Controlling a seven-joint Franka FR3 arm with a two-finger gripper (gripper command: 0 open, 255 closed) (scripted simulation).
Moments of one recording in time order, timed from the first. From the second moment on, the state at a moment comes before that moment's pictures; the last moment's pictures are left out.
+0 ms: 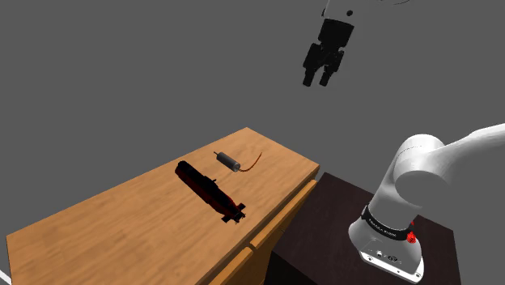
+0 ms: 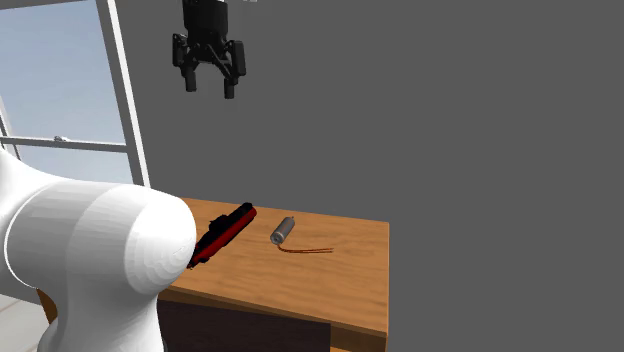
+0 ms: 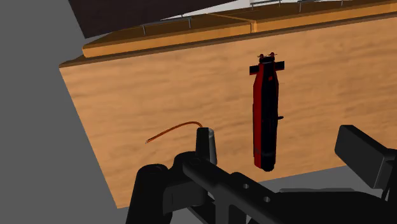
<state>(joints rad) -0.02 -0.80 -0.03 -2.31 0.10 1.60 0.16</state>
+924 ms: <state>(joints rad) -0.01 -0.48 -0.05 -2.39 0.12 1.97 0.10</state>
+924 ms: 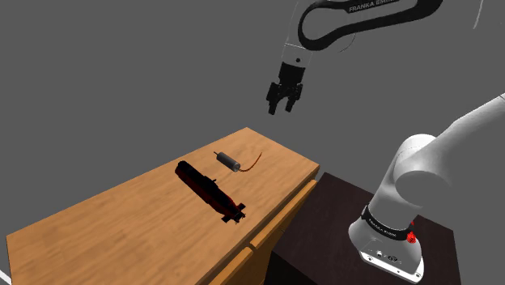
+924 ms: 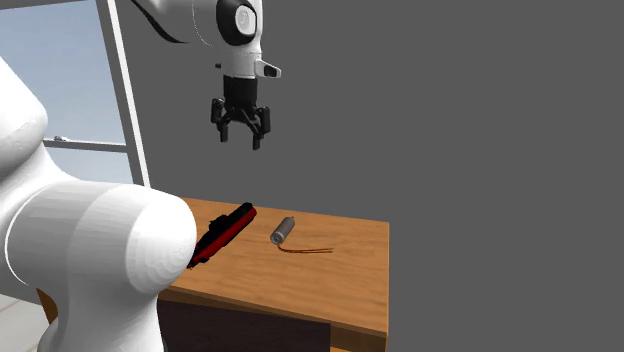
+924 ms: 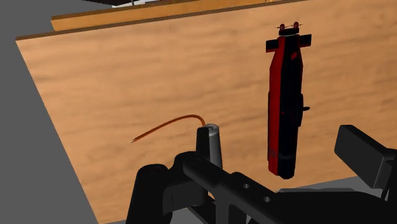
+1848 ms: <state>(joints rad) 0.01 0.03 -0.07 -2.23 0.18 2.28 0.01</state>
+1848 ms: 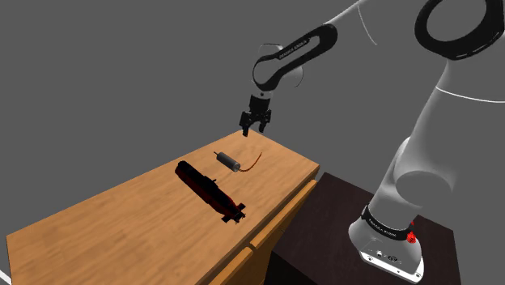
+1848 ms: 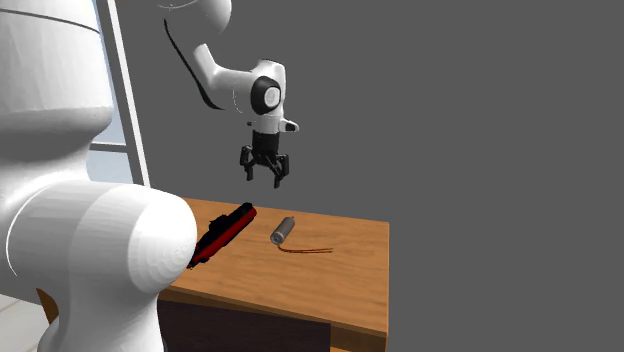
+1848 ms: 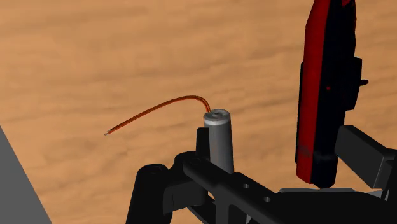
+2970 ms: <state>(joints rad) -0.02 0.70 -0.04 -1.72 0.24 2.39 -0.05</state>
